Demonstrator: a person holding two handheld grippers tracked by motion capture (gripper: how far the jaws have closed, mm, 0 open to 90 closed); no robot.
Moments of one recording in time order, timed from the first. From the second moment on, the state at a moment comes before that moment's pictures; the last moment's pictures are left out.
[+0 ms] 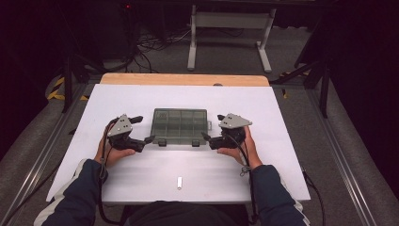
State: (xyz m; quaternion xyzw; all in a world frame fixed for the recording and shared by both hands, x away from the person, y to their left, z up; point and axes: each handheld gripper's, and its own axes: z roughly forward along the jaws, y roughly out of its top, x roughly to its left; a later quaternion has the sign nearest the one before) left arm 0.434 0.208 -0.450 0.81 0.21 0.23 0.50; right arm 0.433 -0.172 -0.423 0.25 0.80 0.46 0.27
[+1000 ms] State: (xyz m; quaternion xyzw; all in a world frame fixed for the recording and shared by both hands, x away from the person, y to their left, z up) left arm 0.448 0.190 -0.478 0.88 0.22 0.16 0.39; right arm 0.443 -0.162 -0.455 0.25 0.87 0.39 0.18
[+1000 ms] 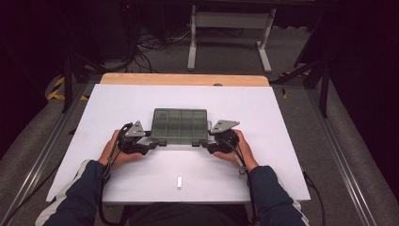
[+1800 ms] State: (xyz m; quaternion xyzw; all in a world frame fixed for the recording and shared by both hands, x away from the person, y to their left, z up) left arm 0.449 0.190 -0.478 0.88 0.22 0.16 0.38; right arm 0.442 -0.168 -0.454 0.25 0.86 0.41 0.16
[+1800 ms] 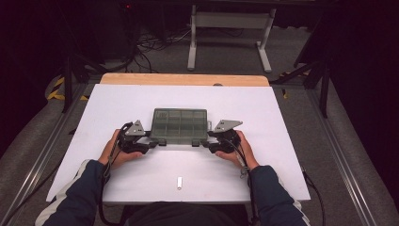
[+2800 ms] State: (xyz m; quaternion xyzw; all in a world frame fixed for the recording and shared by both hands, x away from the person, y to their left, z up) left arm 0.437 0.218 -0.469 0.87 0.22 0.18 0.40; right arm 0.438 -0.174 -0.453 0.25 0.86 0.41 0.17
